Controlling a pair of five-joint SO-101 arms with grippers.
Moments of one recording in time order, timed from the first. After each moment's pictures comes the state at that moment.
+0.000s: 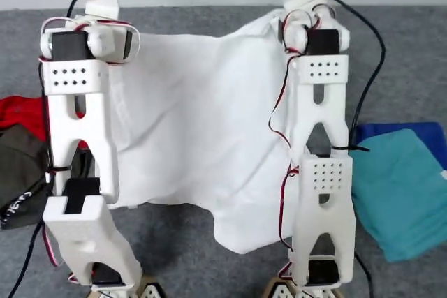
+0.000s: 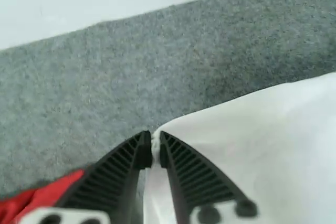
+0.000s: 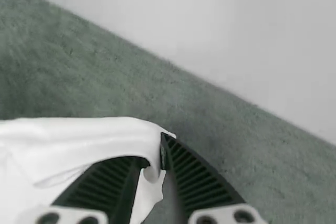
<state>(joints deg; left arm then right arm) -6.4 20.4 -39.8 79.7 -7.1 -5.6 56.3 -85.0 72.8 23.9</state>
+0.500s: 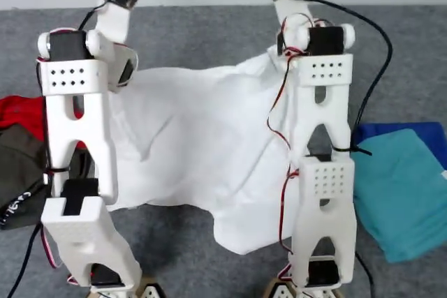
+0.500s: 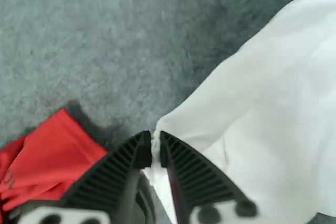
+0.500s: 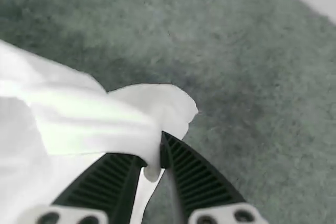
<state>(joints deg) -7.8 20.3 -39.3 99.2 -17.7 -7.4 47.6 -82.9 100.5 23.8</state>
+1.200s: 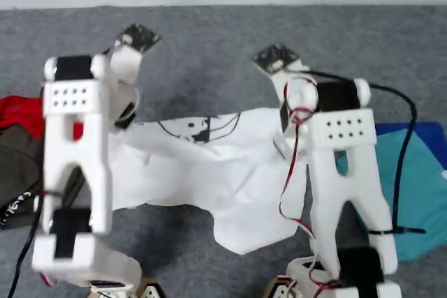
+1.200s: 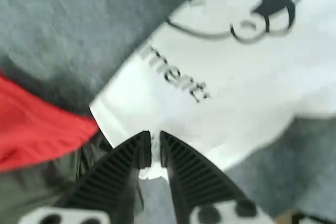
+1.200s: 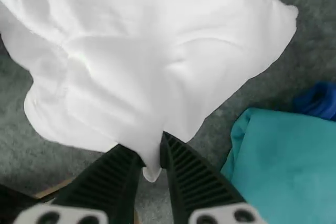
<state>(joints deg) -7.6 0.8 -4.7 99.4 -29.2 -10.0 -14.9 3.8 100.6 25.8</state>
